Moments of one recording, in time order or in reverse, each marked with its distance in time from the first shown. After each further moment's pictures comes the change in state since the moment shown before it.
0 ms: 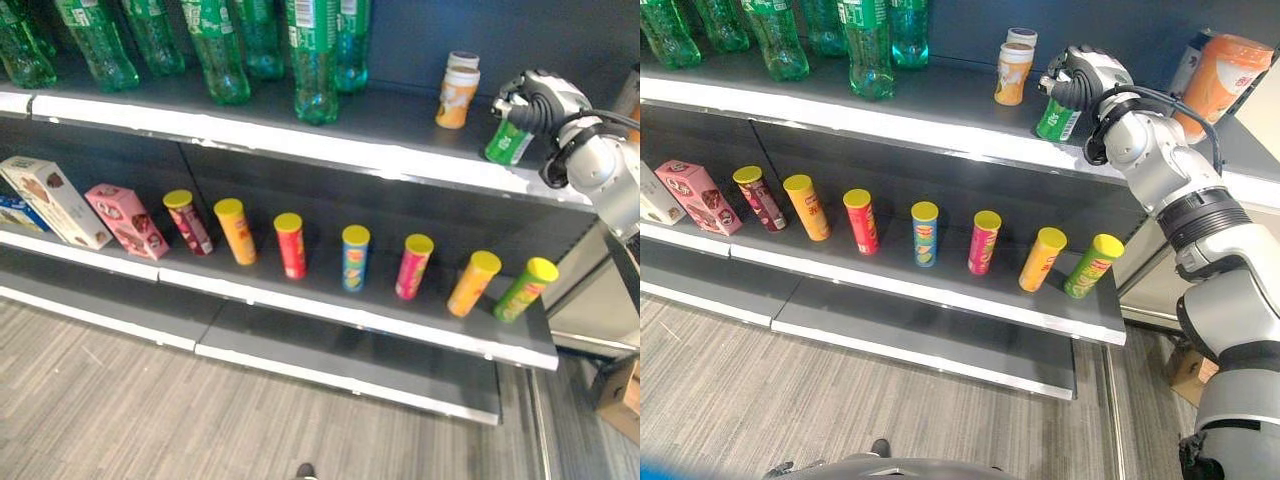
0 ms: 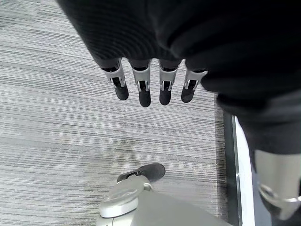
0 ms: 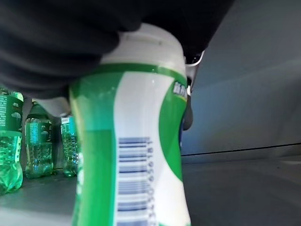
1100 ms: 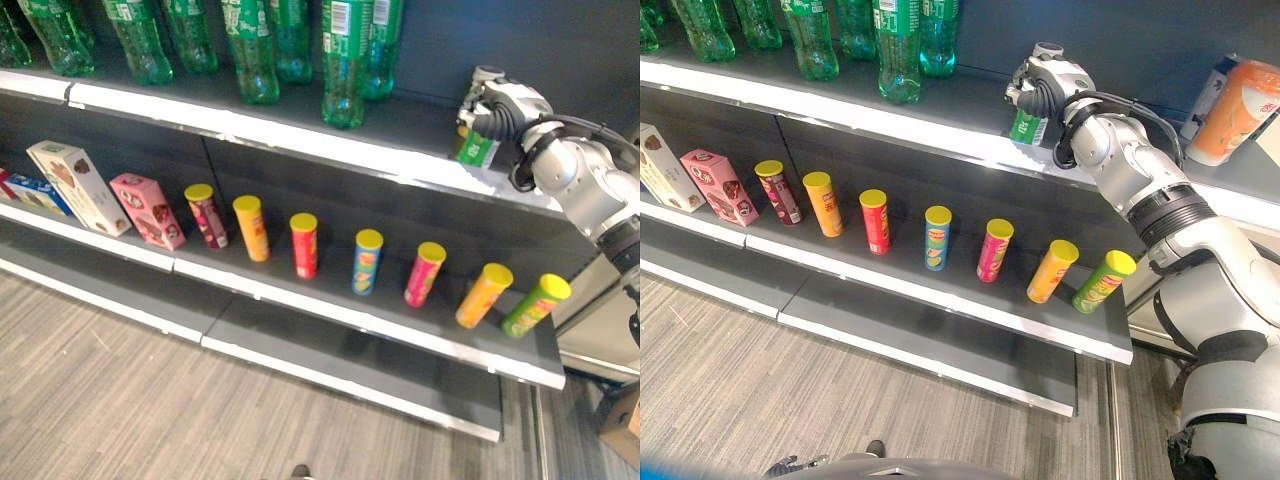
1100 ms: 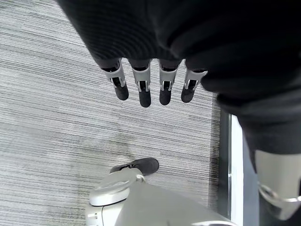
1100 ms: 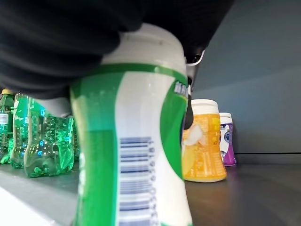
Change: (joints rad) left arm -0.019 -0.001 -0.019 -0.003 -0.007 0.000 0.001; right arm -0.034 0.073 0.061 -0.017 -0.066 0.010 0.006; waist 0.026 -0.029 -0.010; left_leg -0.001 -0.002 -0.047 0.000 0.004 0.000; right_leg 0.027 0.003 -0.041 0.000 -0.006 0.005
